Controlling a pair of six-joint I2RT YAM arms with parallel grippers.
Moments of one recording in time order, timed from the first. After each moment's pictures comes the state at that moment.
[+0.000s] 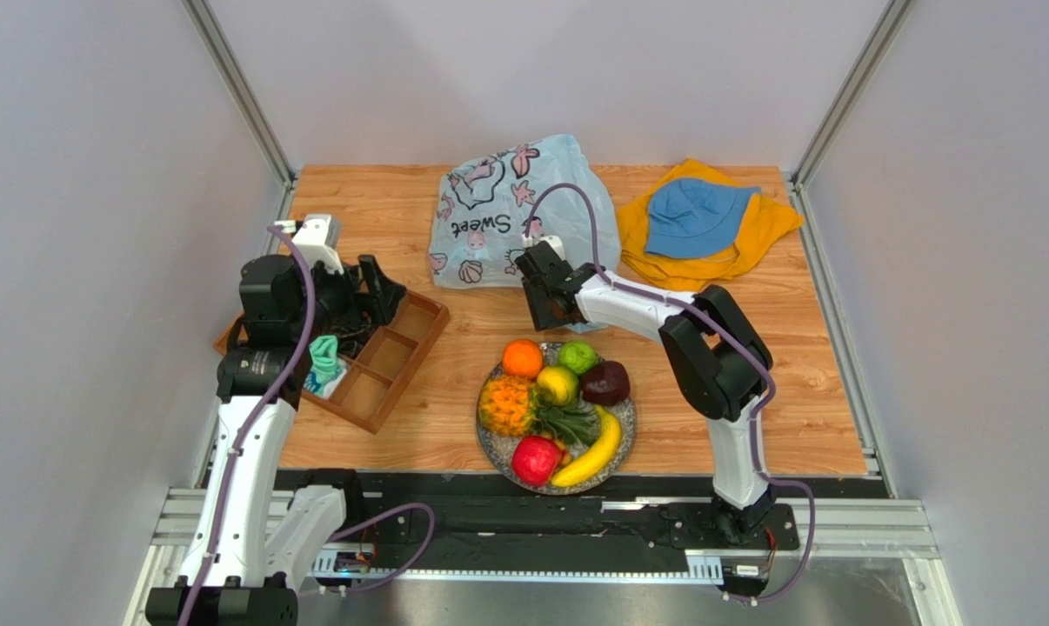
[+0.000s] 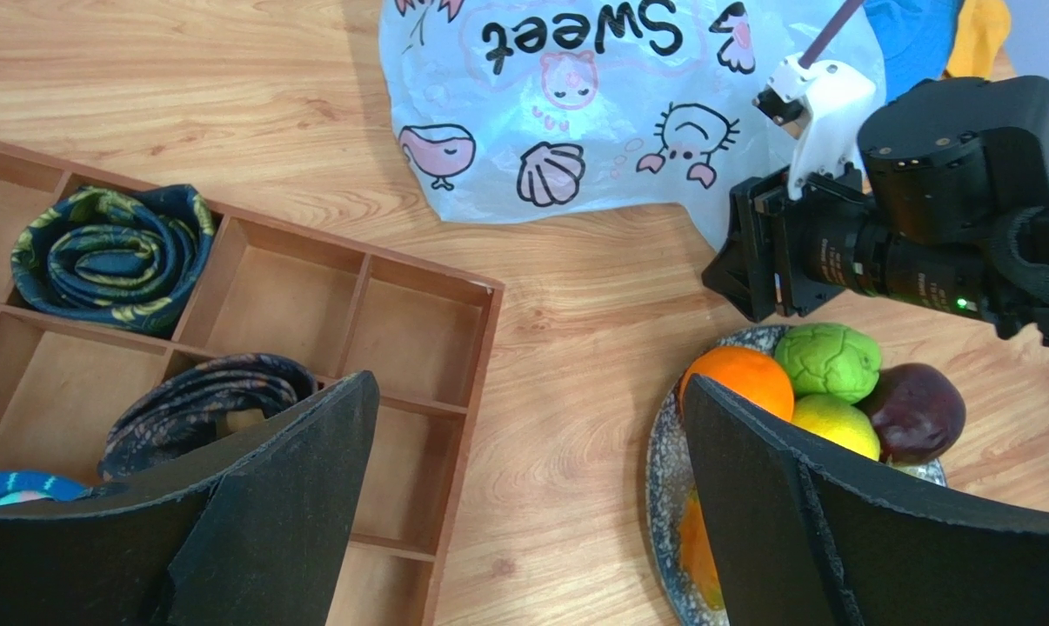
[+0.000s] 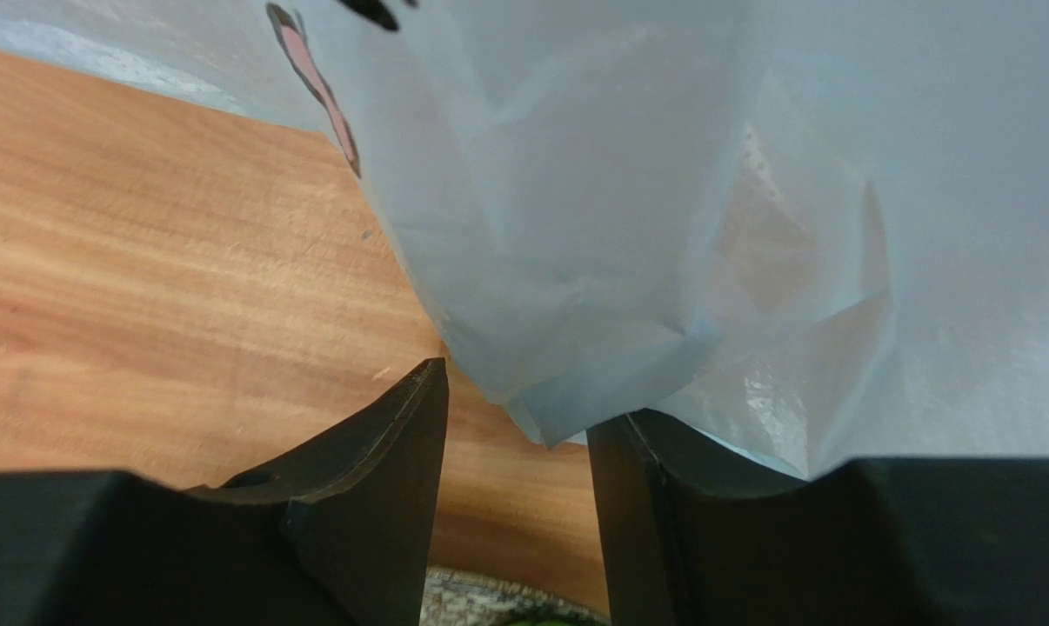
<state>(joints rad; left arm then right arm) 0.01 0.83 0.91 -0.48 0.37 -0.15 0.72 2.02 1.44 -0.44 0.29 0.35</state>
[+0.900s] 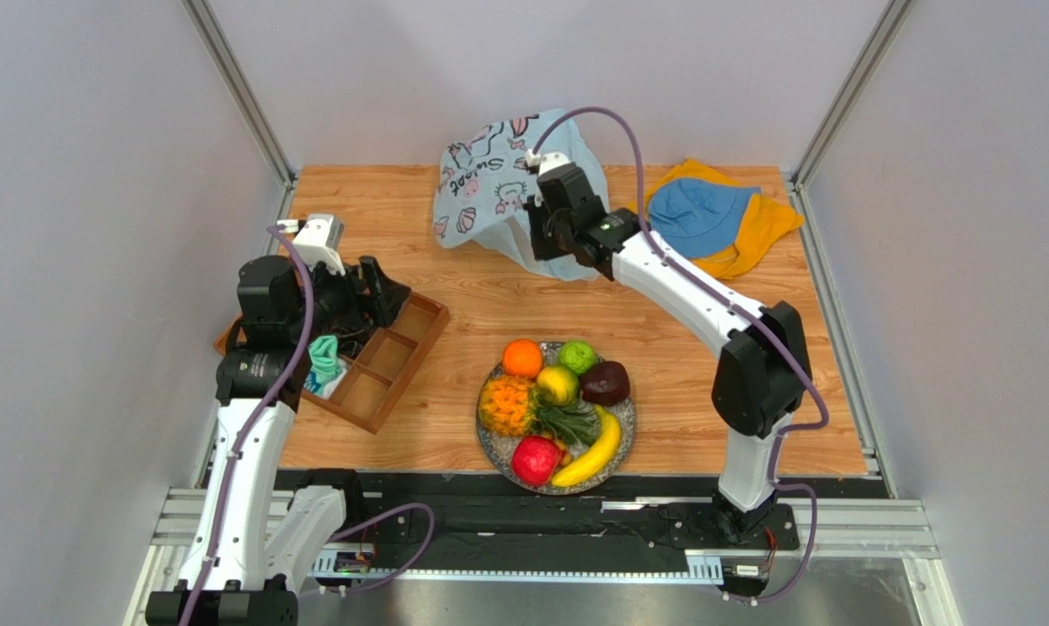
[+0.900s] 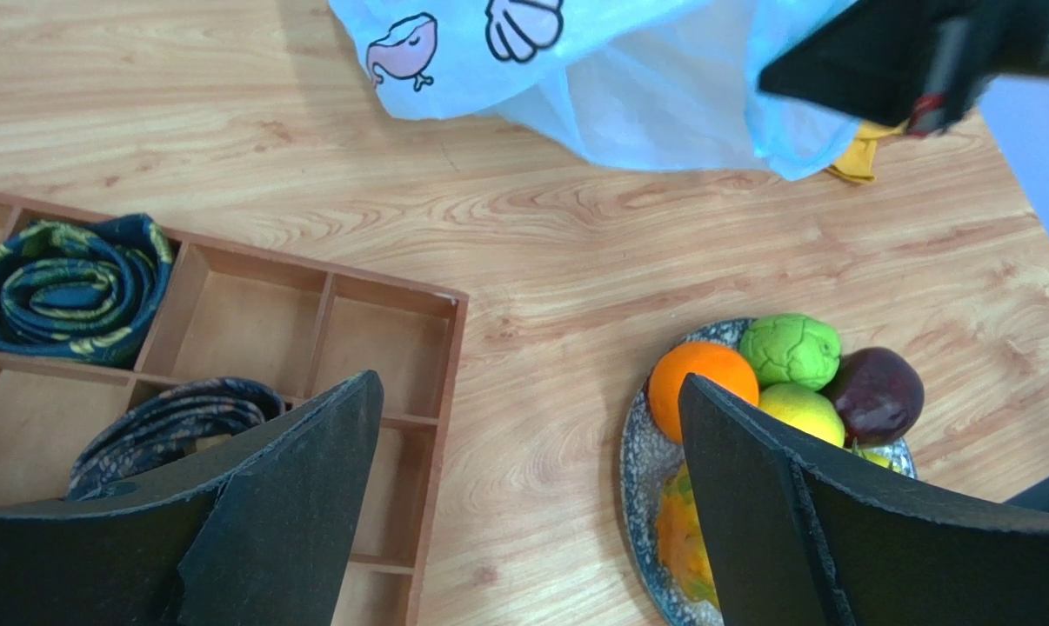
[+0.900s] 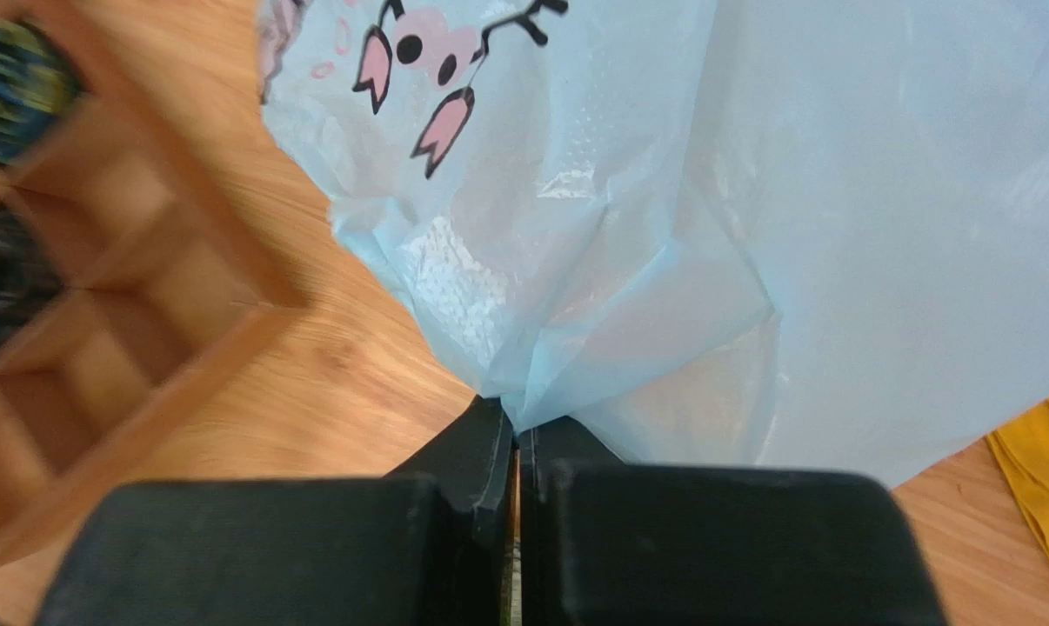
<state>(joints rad) 0.01 0.82 0.91 -0.46 0.44 -0.15 0.65 1.88 1.70 -0.48 0.12 0.25</state>
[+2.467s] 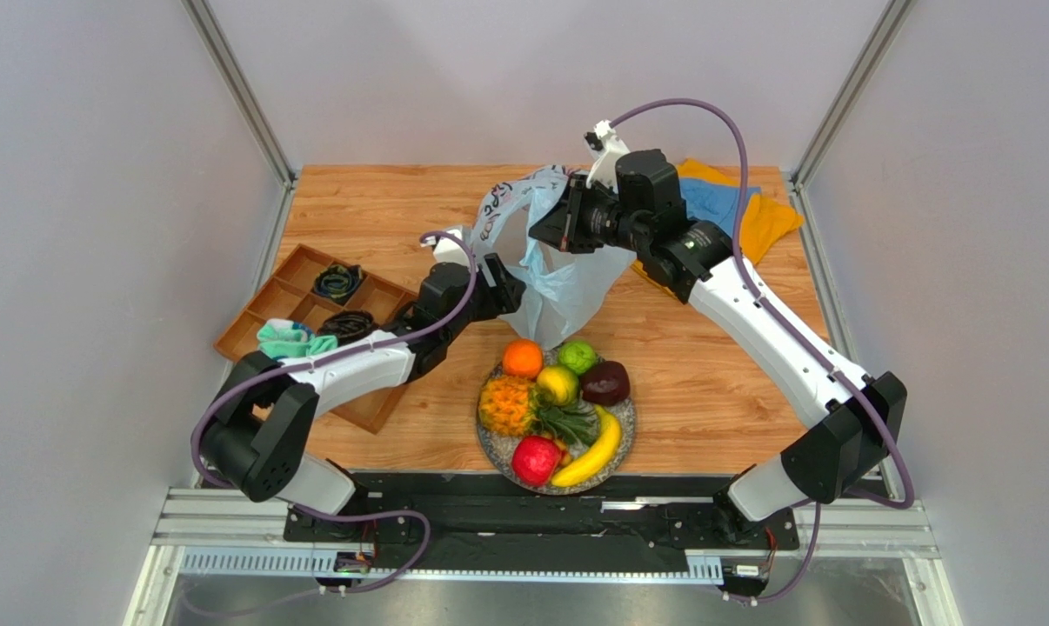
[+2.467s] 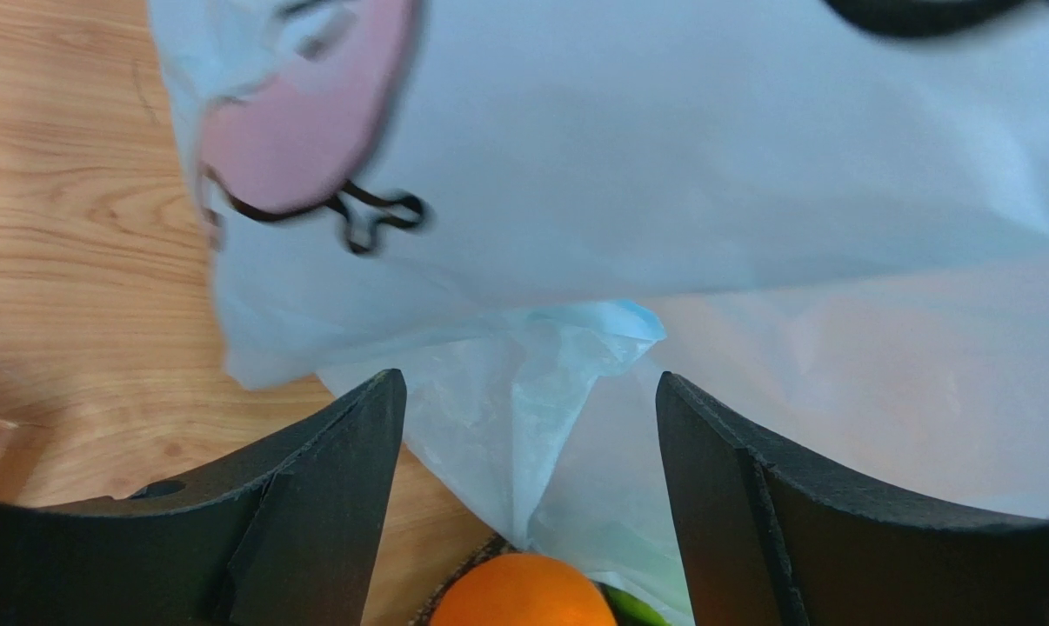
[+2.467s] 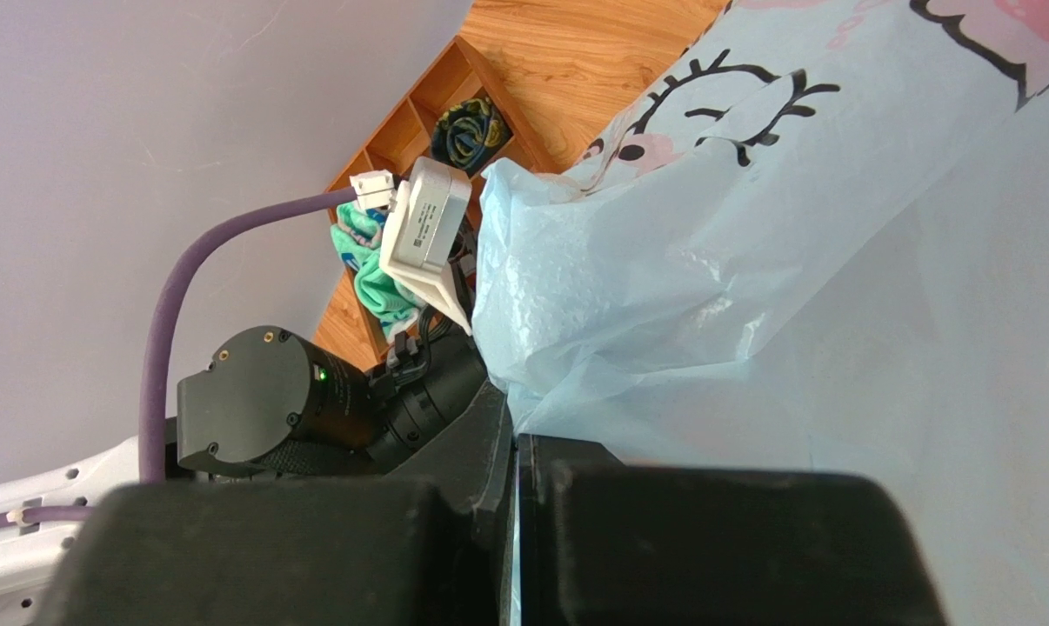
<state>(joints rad) -0.61 1.47 0.76 0.36 -0.16 -0.65 0.59 1.50 1.54 -0.38 -0.29 0.57</state>
